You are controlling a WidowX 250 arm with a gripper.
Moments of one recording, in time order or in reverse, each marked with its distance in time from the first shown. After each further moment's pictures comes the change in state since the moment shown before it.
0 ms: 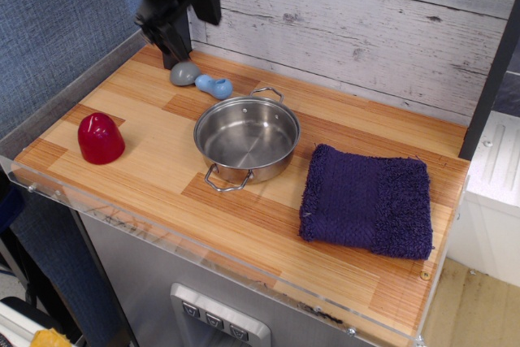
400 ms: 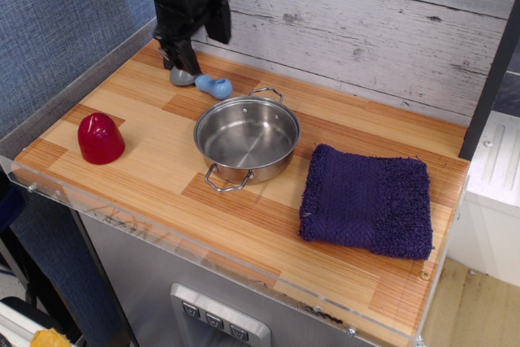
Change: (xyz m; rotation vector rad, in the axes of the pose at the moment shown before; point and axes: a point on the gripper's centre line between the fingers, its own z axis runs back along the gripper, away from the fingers) arm 0.000 -0.008 -0.030 0.053 -0.003 0.000
